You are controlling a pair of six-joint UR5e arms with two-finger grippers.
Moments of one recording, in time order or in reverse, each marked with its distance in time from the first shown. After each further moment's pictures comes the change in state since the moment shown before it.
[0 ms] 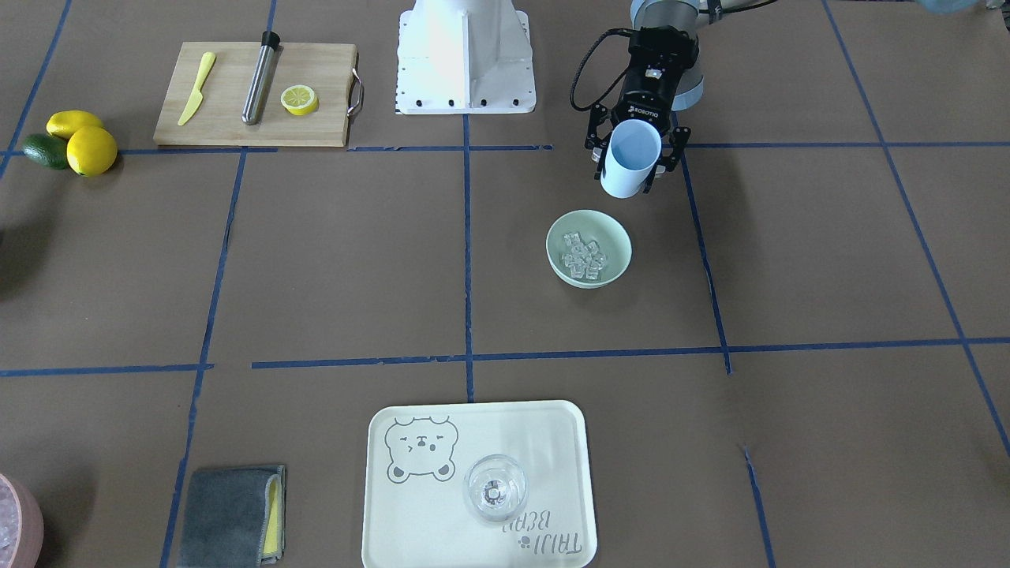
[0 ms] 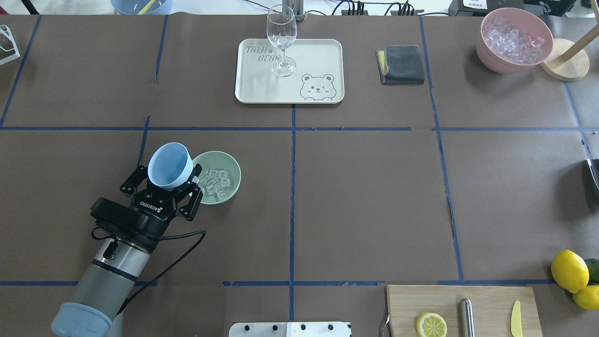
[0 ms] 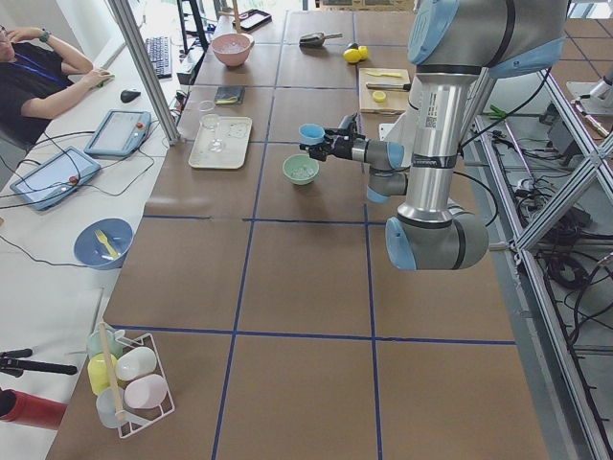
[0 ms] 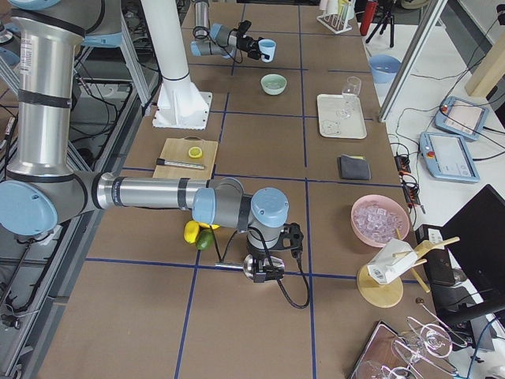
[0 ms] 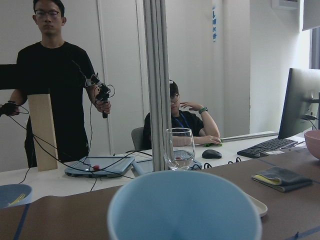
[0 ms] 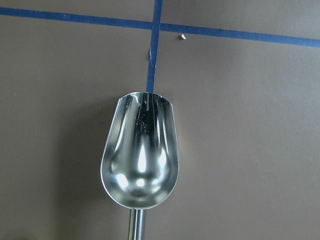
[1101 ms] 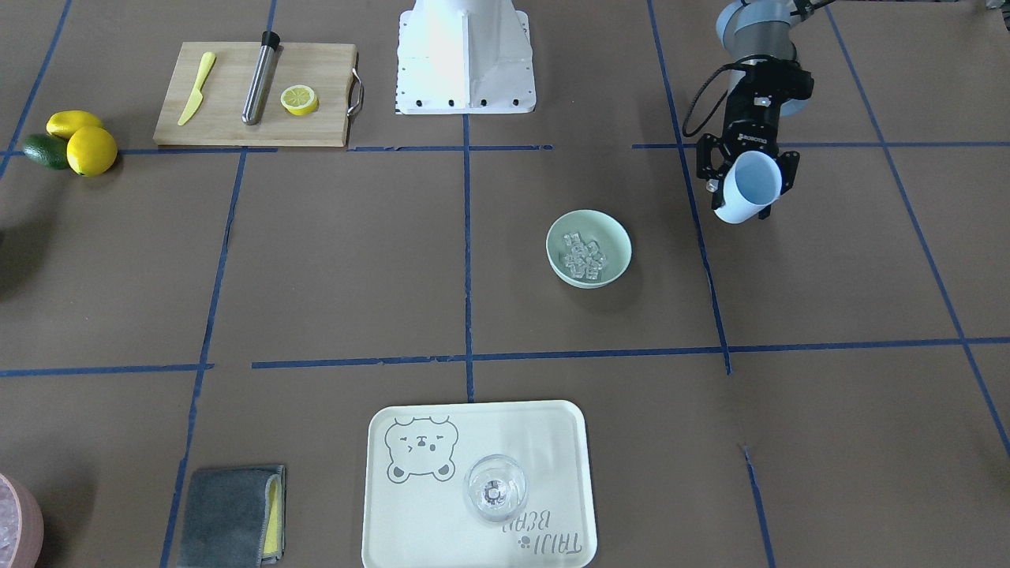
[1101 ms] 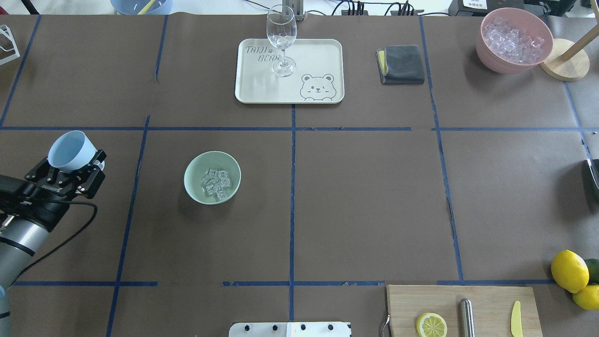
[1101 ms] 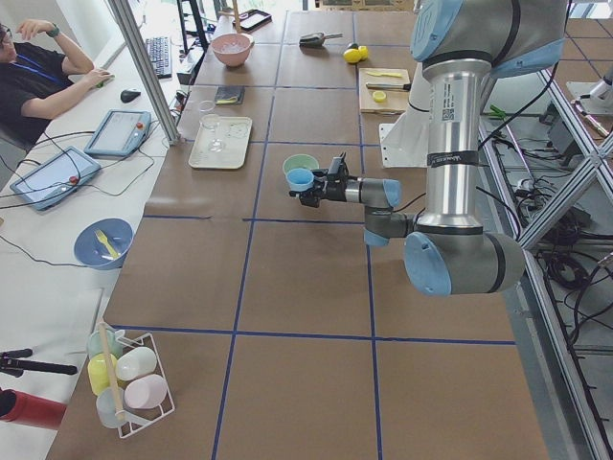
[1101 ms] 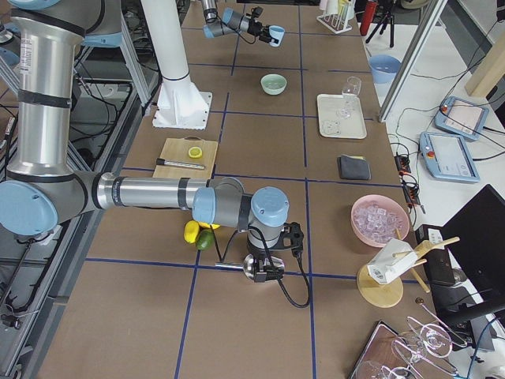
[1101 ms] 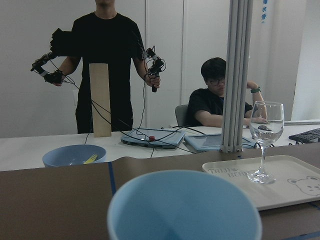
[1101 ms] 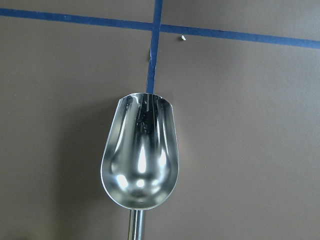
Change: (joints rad) left arm -0.178 0.366 0.013 0.001 -0.175 -0.403; right arm 0.001 0.002 0.002 0.000 0.000 -0.001
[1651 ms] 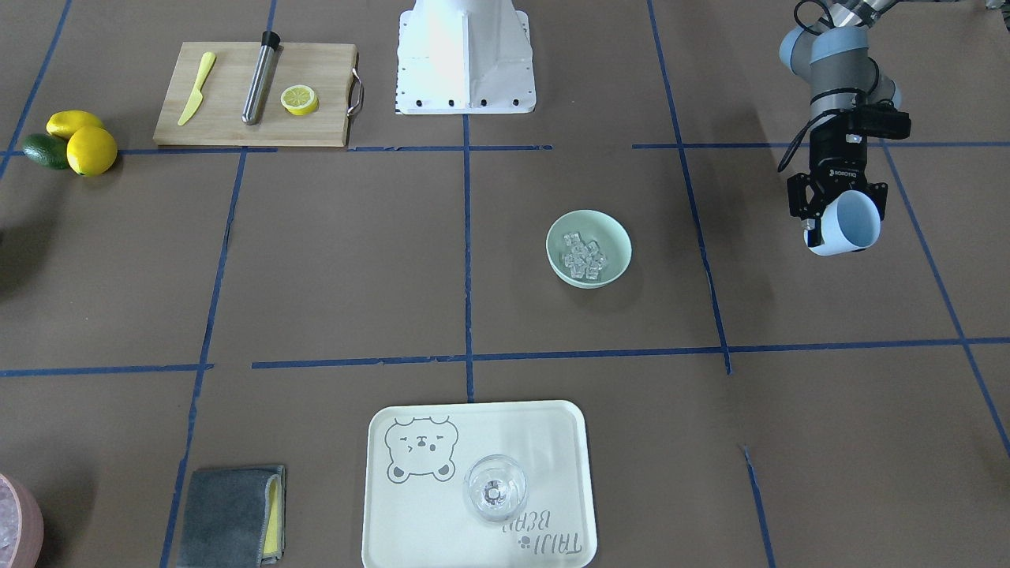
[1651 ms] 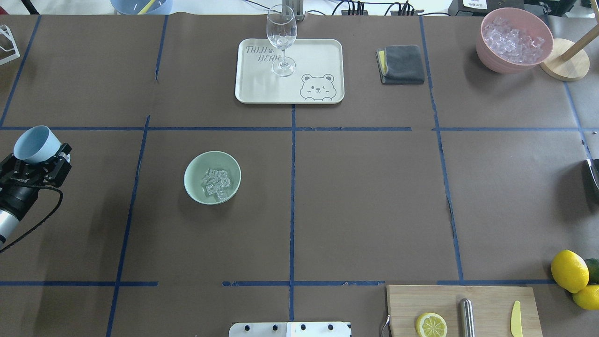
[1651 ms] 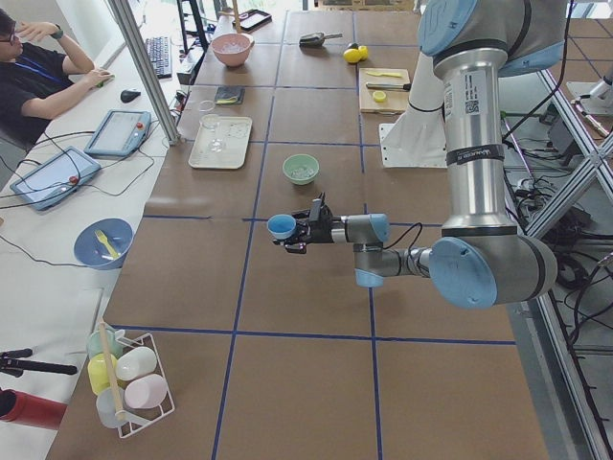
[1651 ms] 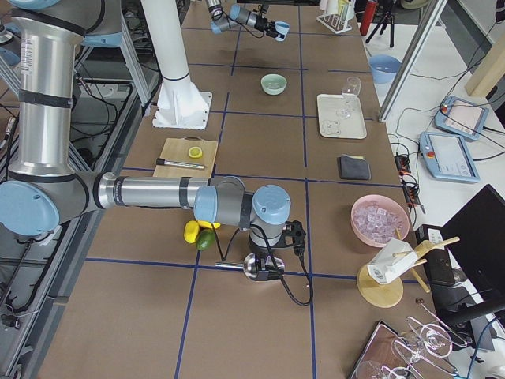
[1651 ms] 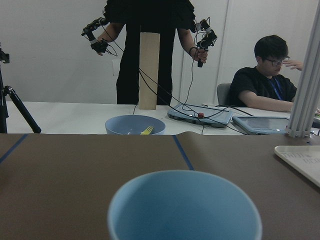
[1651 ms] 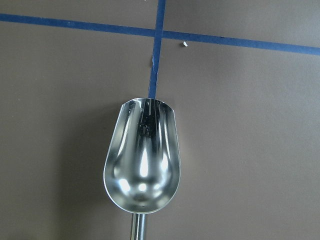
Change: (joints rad) left arm -0.093 0.034 0.155 -0.002 -0.018 -0.104; right arm 0.000 0.010 0.001 0.000 0.000 0.003
